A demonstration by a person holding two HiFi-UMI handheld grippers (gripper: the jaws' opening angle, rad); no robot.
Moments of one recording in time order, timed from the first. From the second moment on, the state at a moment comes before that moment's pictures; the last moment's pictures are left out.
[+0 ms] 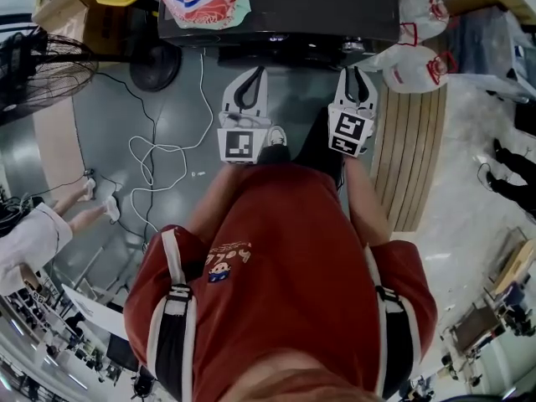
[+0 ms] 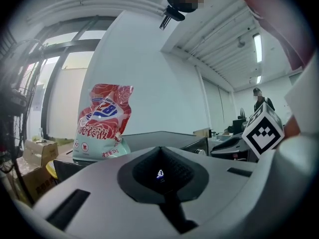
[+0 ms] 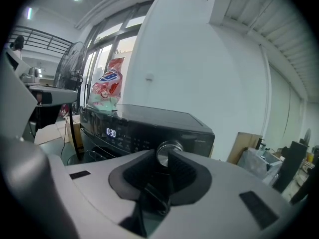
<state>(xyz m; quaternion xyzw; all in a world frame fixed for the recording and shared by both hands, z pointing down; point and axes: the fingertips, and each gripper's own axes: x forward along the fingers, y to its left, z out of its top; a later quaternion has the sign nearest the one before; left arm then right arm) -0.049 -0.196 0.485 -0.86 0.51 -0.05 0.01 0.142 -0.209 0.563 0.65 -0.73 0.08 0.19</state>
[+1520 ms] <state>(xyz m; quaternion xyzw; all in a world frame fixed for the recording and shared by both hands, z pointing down) -0.044 -0.198 0.500 -0.85 0.52 -0.07 0.00 0.158 -0.269 0.599 0.66 -0.70 0.06 0.27</state>
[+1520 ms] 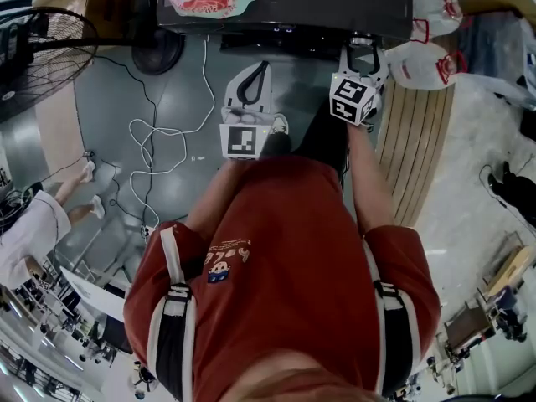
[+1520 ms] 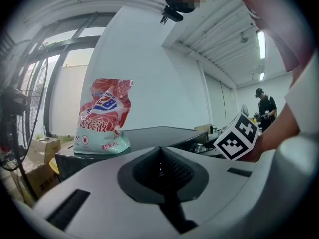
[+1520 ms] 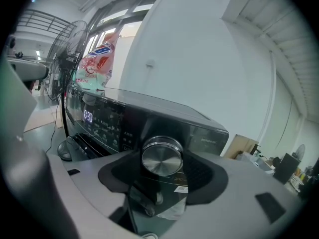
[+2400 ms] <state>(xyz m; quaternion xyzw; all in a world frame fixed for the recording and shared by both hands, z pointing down) -0.041 -0.198 0.496 -0.85 0.52 -0.06 0.00 0.164 -0.270 0.605 0.65 -0.72 0.19 0.13</state>
